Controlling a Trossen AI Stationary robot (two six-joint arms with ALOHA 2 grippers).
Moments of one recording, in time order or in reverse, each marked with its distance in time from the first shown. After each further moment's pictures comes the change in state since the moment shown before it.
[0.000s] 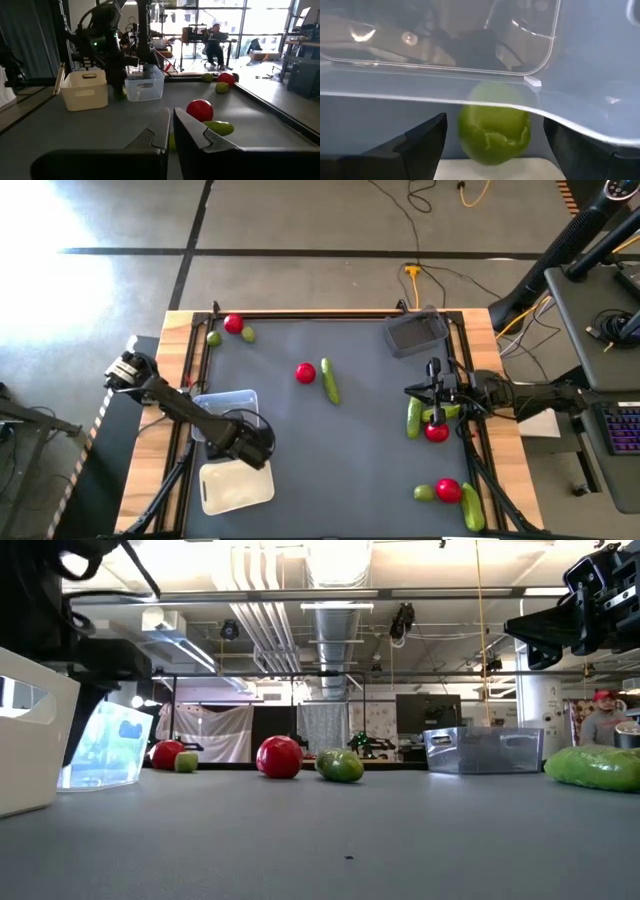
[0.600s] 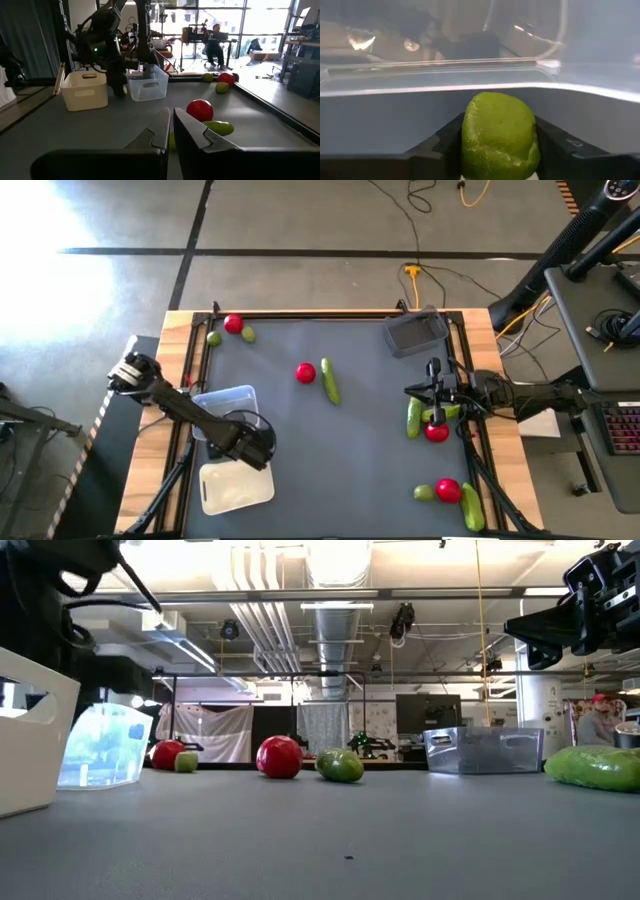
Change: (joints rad) left arm -0.002 0.019 -0.008 0.017 -0.017 0.043; right arm 0.000 0.000 0.000 0.000 0.000 0.000
